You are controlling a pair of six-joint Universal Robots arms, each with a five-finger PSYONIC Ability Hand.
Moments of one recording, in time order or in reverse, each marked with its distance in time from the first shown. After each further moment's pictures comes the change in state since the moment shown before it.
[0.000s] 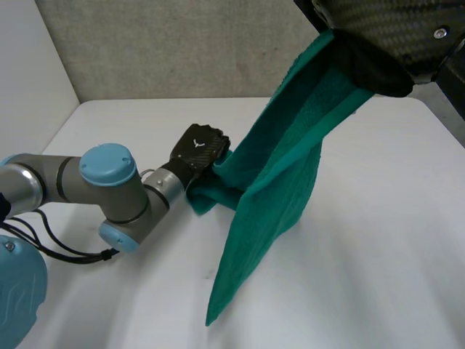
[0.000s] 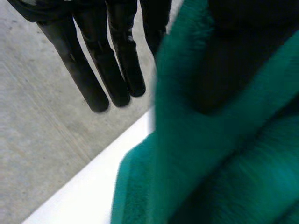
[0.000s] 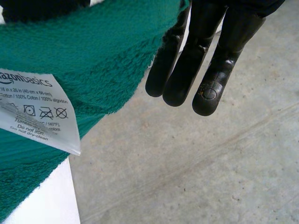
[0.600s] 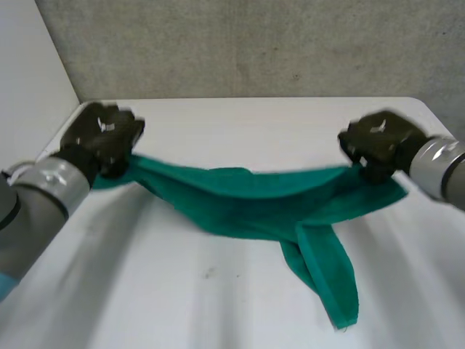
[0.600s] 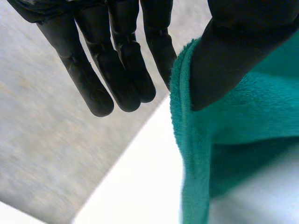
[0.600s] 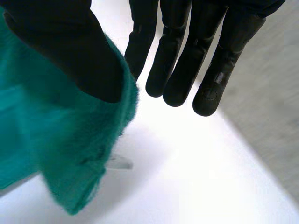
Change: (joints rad) left arm 0.167 0.762 -0.537 -0.357 -0.161 0.273; right arm -0.221 0.547 -0.067 0.247 0.115 -0.046; left_hand 0.103 0.236 0.237 0.232 0.169; right_hand 0.000 0.000 0.000 0.000 0.000
